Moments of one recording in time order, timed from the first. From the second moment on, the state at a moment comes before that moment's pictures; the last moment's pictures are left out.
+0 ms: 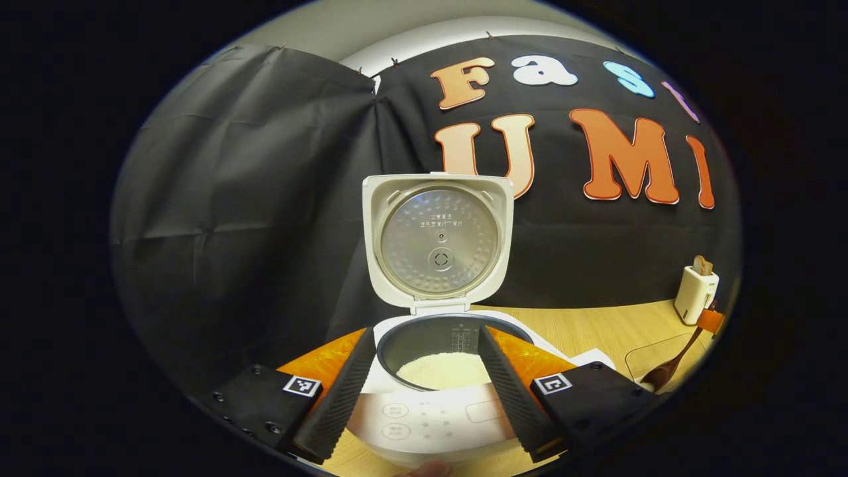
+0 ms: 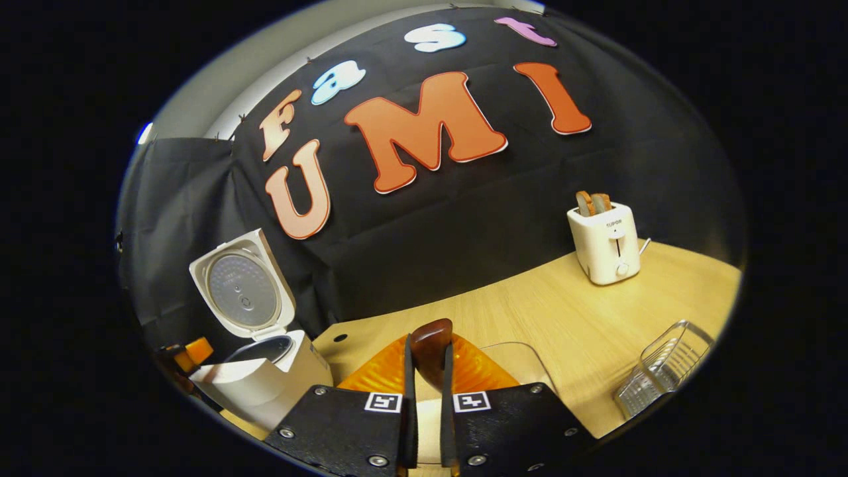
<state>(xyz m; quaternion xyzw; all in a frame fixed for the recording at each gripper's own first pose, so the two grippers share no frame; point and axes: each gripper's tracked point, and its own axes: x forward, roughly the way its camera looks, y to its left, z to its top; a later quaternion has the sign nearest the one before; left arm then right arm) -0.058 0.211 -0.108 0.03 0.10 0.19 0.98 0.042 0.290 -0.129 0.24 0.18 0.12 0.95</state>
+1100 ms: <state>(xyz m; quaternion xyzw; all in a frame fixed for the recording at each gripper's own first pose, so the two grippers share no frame) -0.076 0.241 -0.112 0.01 0.10 0.22 0.97 0.064 0.264 -0.158 0.59 0.30 0.05 0.74</state>
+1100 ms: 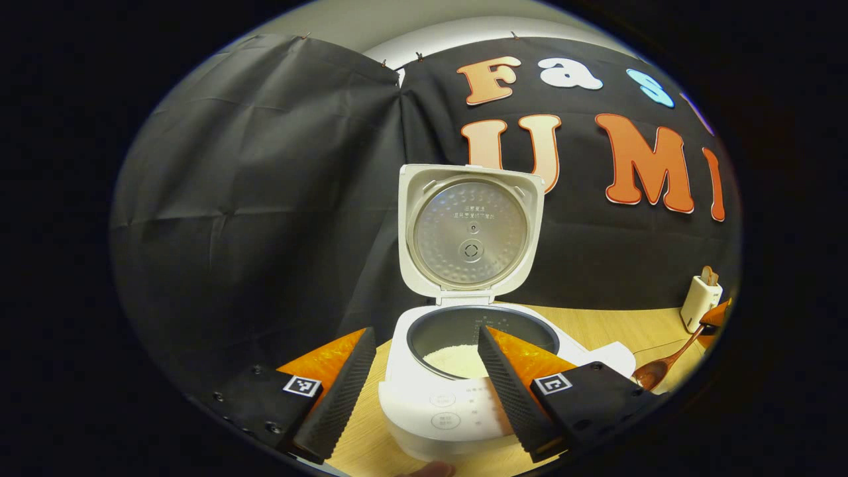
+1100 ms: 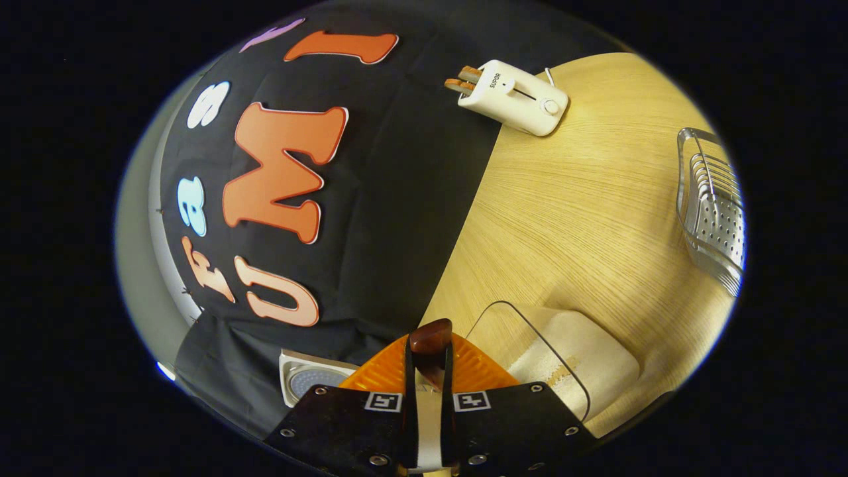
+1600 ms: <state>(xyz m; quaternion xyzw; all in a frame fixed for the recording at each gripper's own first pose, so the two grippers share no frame) -0.078 0.239 -0.107 0.01 0.10 0.22 0.97 0.075 0.225 -0.139 0.66 0.27 0.04 0.70</state>
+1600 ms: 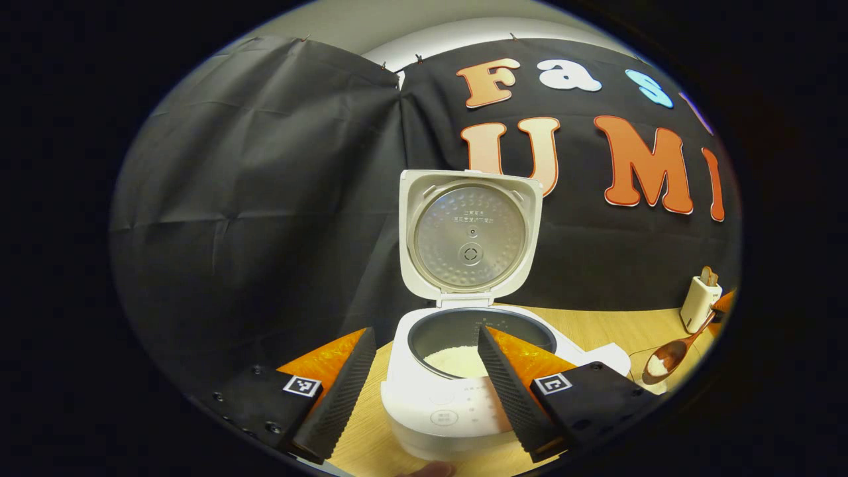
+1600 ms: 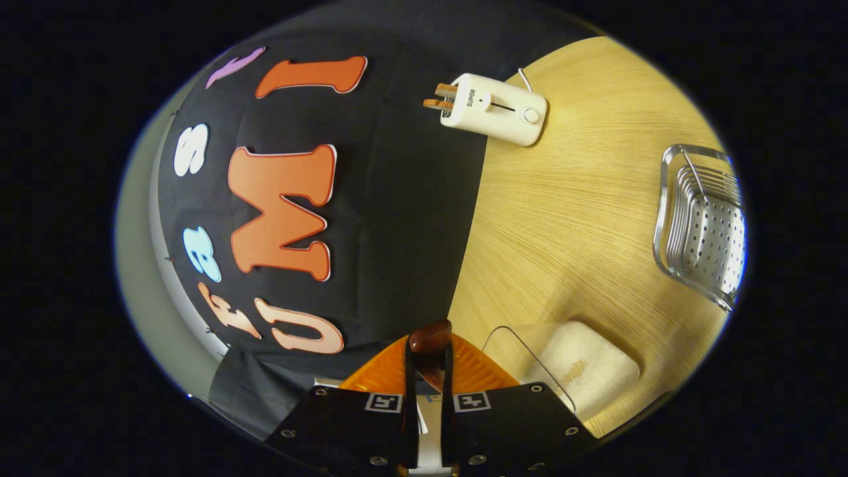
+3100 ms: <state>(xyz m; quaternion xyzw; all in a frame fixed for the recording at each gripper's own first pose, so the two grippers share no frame) -0.099 0.253 -0.080 0.01 0.07 0.23 0.97 0.128 0.299 -0.023 0.75 0.25 0.12 0.59</state>
